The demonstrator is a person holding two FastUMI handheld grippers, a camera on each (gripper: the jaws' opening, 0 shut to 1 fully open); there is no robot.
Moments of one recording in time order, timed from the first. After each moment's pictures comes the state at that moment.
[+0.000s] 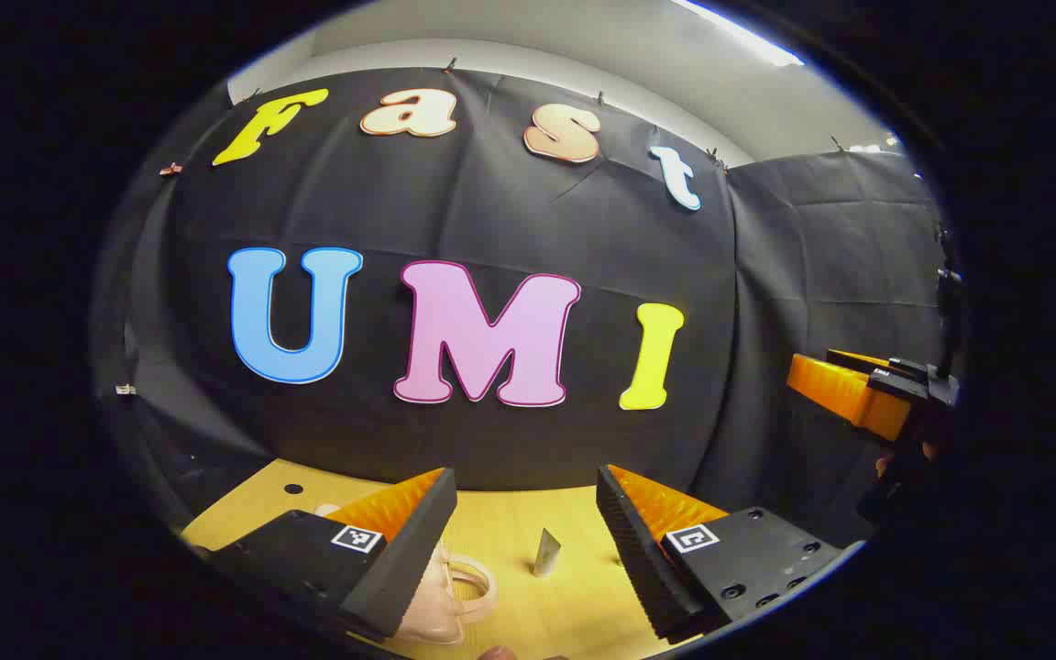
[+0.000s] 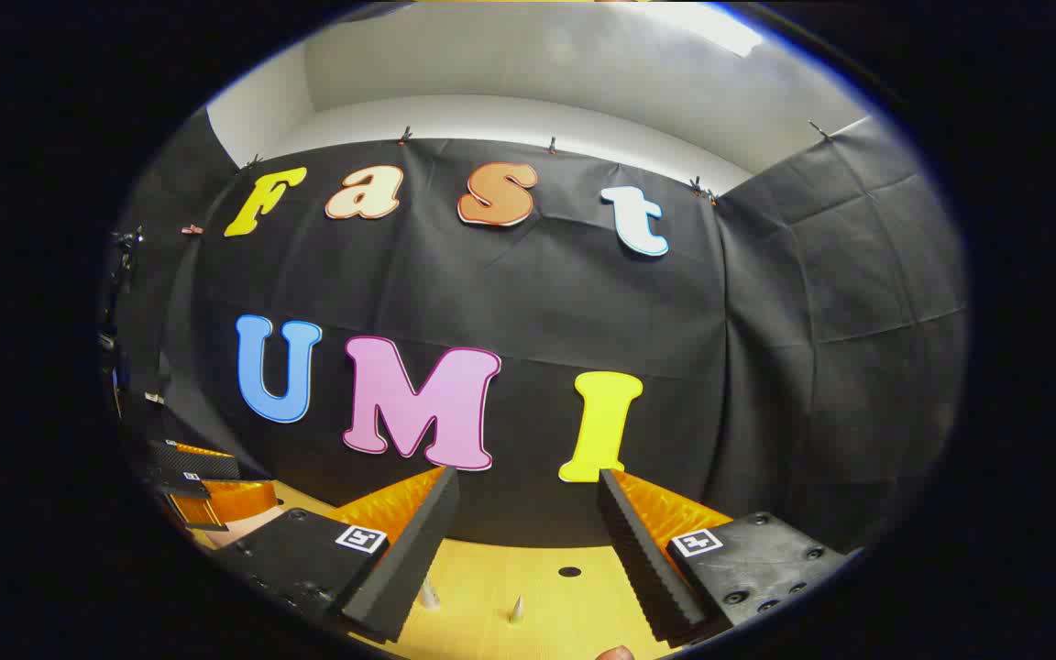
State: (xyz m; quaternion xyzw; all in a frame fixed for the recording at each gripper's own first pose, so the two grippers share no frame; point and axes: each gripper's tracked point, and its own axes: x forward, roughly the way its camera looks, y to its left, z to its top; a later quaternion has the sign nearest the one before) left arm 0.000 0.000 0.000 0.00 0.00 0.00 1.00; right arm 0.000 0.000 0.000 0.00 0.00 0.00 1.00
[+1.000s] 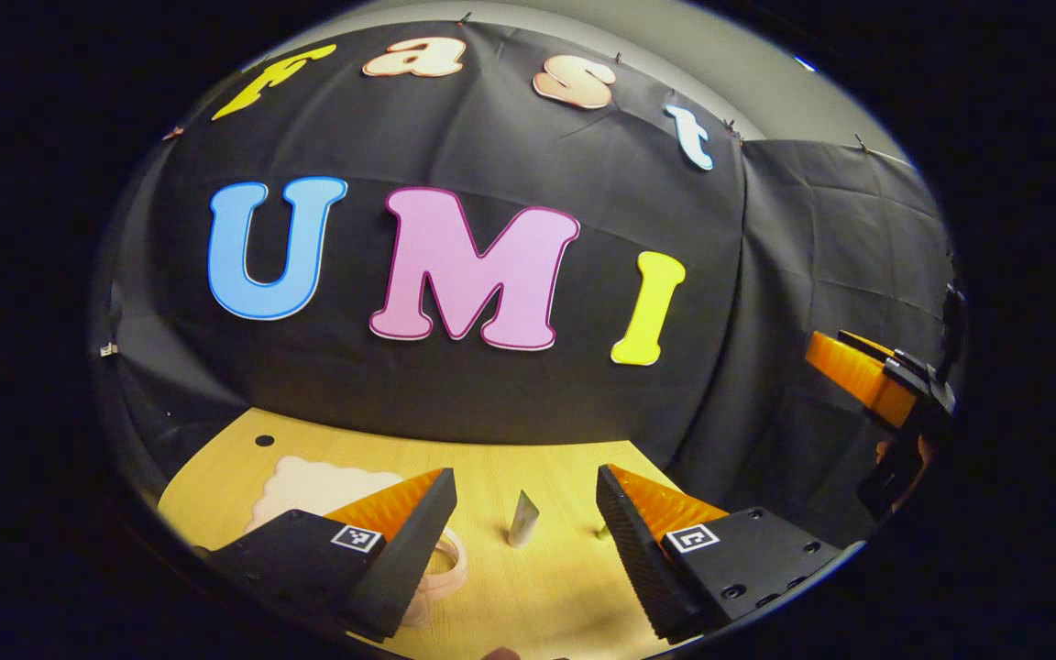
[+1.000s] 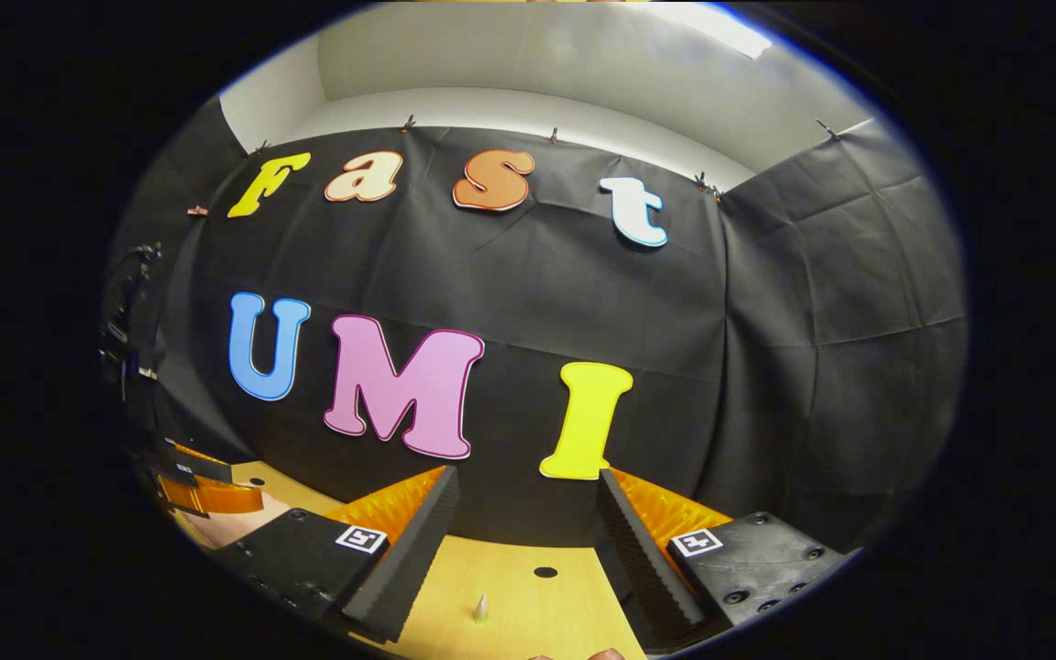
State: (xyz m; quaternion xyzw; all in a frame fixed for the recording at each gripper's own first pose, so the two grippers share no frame) left arm 0.040 -0.004 -0.075 -0.05 0.11 -0.02 0.99; right arm 0.014 -0.036 -0.022 -0.03 -0.01 0.01 1.00
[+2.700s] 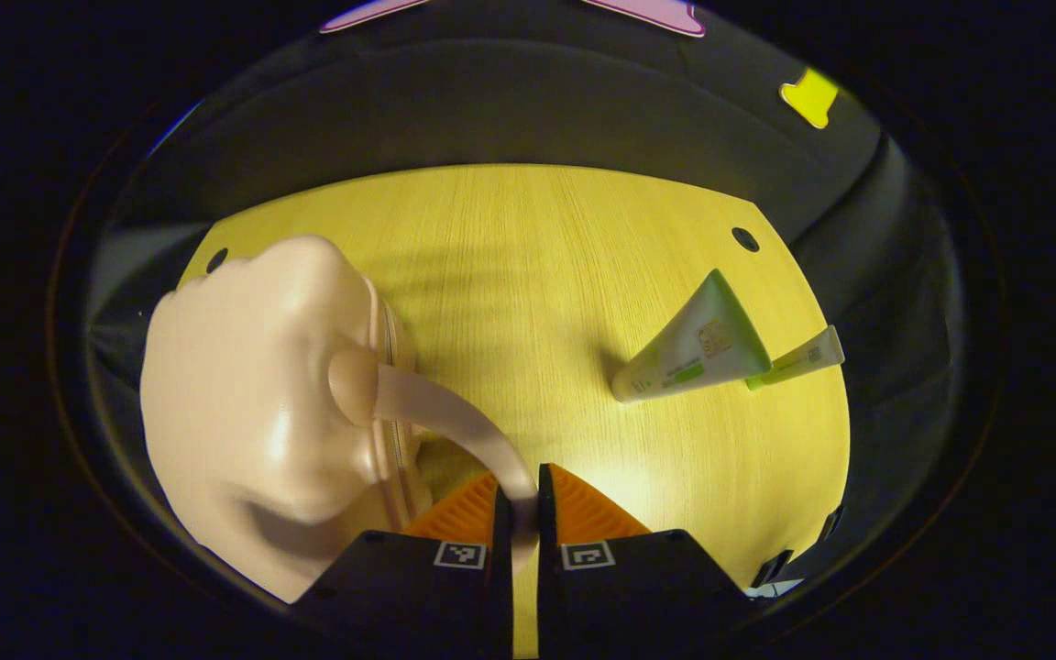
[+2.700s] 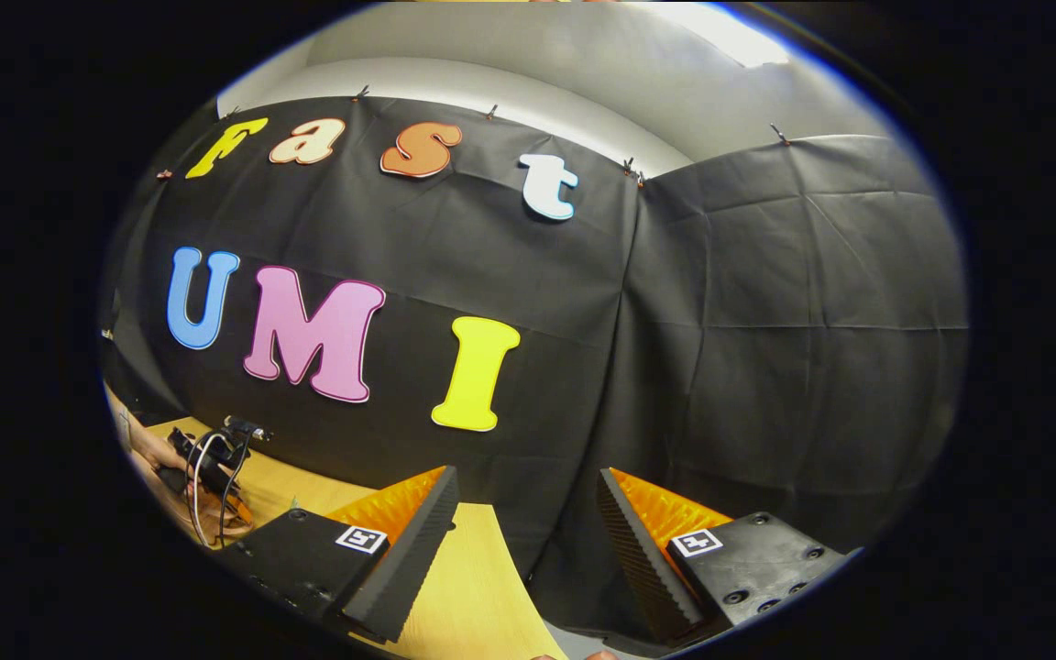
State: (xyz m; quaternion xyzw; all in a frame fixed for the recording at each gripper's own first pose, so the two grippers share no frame) left arm 0.132 0.063 -0.315 -0.04 0.54 0.04 0.84; right arm -0.066 -0.151 -0.036 -0.07 0.05 -0.11 0.99
